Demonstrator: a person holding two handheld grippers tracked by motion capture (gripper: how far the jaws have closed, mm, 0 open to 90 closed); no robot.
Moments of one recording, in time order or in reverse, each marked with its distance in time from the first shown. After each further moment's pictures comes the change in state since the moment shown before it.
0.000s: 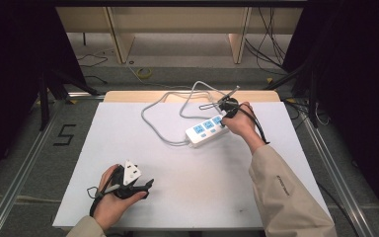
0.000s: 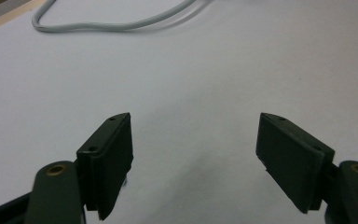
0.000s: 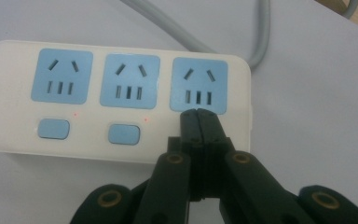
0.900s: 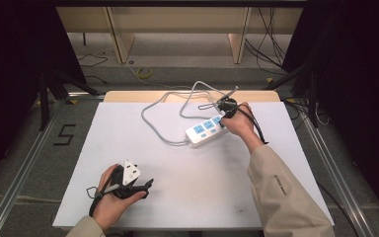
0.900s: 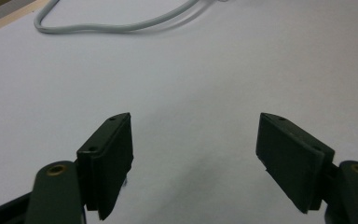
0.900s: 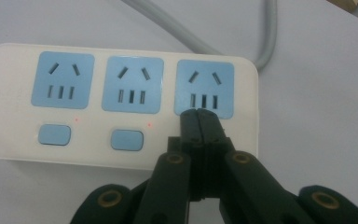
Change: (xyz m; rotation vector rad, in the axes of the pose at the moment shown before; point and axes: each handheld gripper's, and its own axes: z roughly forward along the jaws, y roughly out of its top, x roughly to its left) left arm 0.001 0.000 -0.001 -0.006 0.004 -0.002; right arm 0.001 0.001 0.005 0.000 0.008 0.008
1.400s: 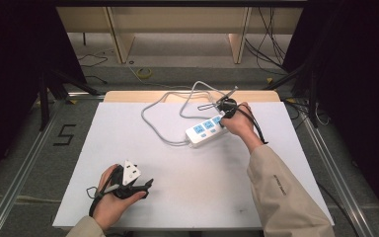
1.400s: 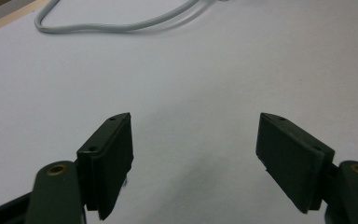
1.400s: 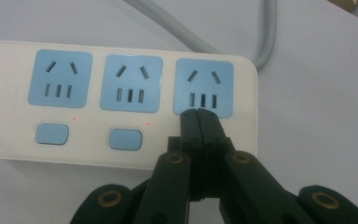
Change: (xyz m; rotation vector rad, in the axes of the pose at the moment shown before) left arm 0.000 0.000 0.000 0.001 0.001 0.001; right arm 0.001 0.000 0.001 0.007 -0.010 -0.007
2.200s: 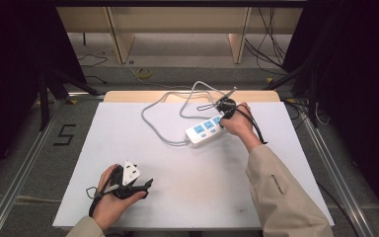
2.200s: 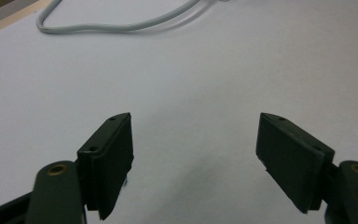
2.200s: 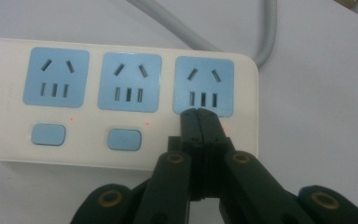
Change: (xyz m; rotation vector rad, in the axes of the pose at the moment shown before) left arm 0.000 0.000 -0.001 -0.002 0.003 0.000; right arm 0.002 0.000 0.002 0.014 -0.010 0.008
